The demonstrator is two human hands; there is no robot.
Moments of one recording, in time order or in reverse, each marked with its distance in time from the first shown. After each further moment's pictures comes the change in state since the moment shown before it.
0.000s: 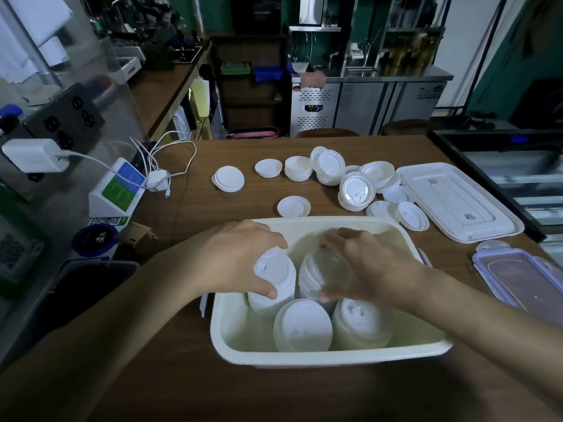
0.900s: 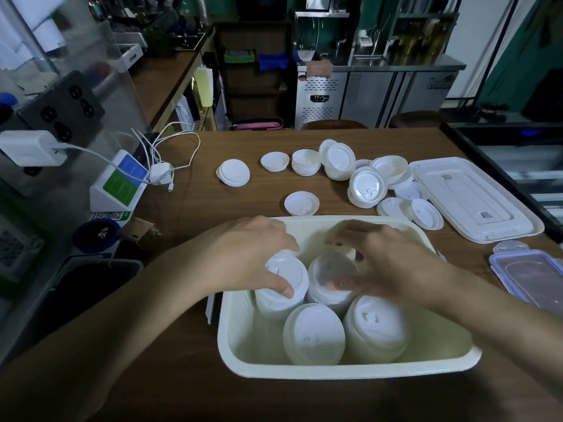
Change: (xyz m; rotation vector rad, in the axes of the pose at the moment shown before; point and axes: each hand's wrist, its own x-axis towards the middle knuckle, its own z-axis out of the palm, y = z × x) left_hand 0.009 -0.004 -0.001 -0.071 0.011 0.058; right_hand 0.010 0.015 0.002 0.102 0.131 -0.101
